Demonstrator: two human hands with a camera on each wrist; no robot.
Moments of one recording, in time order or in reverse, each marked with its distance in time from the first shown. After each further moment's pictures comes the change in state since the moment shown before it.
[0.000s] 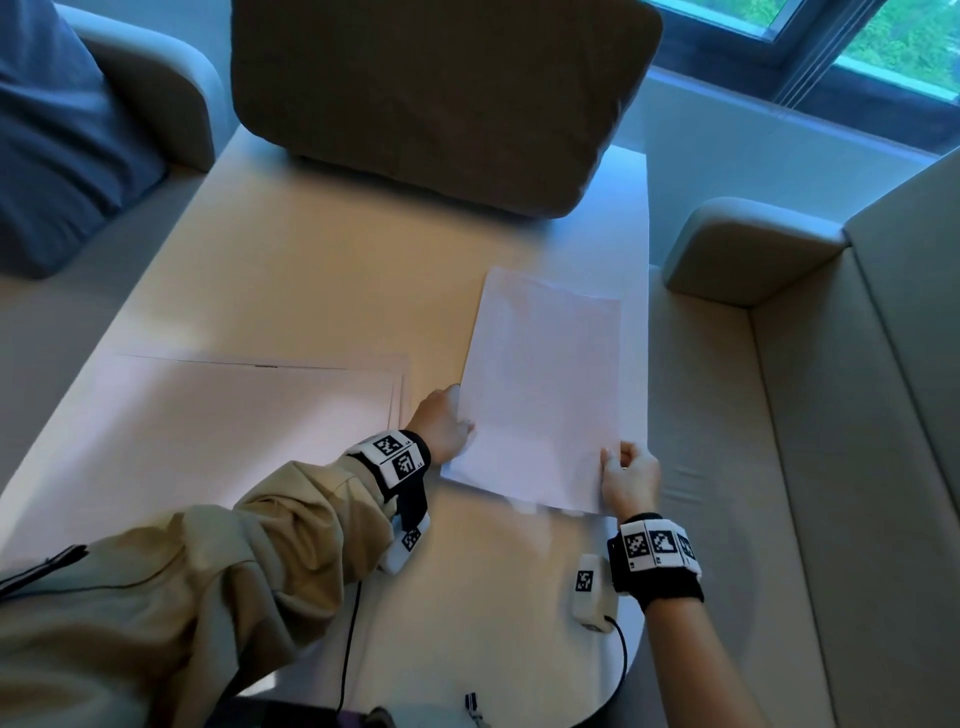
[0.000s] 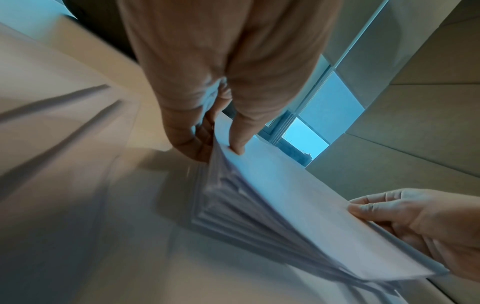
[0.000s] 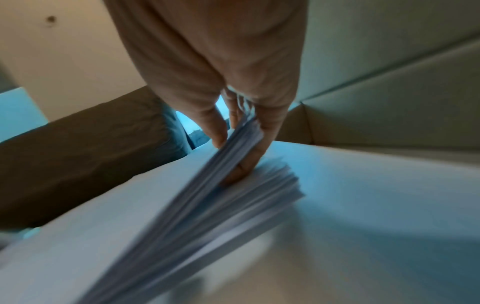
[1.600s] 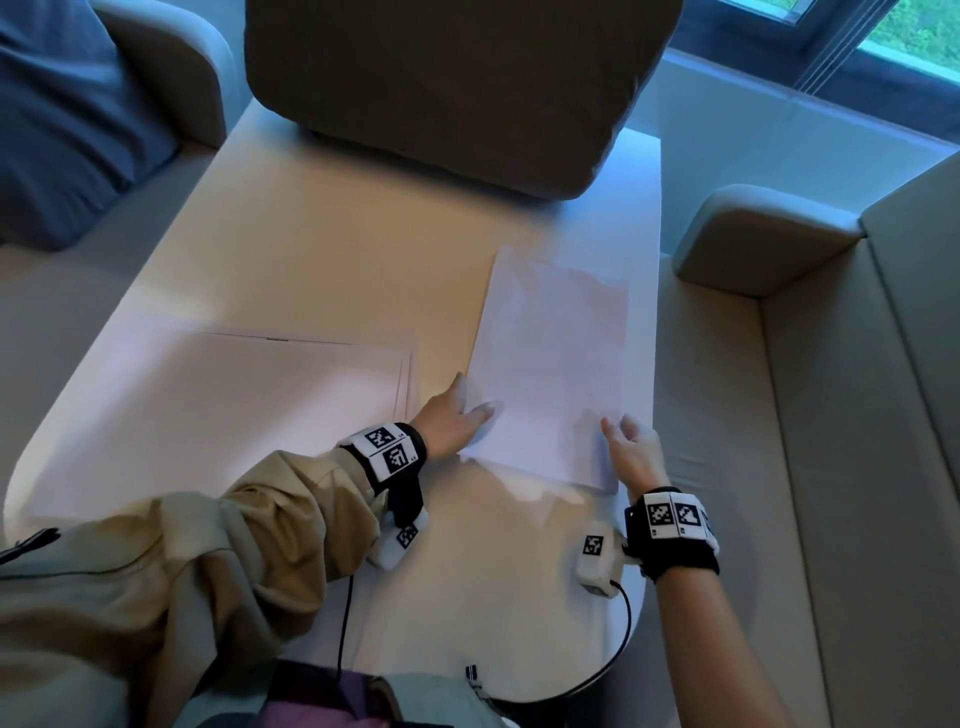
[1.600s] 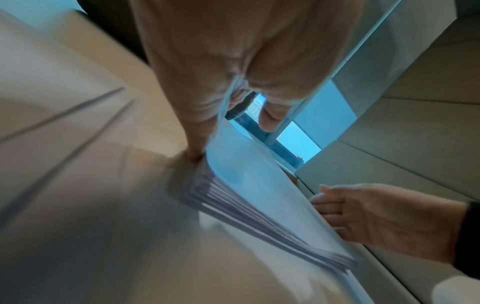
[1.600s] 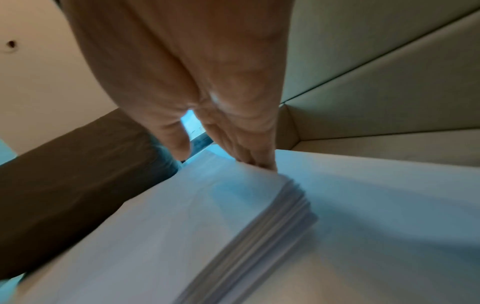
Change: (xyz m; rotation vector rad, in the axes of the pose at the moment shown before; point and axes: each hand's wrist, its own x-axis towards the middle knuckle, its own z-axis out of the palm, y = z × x) left_hand -0.036 0.003 0.001 -0.118 -0.123 -0.038; right_hand 0.016 0.013 -0.001 0.013 -0.195 -0.018
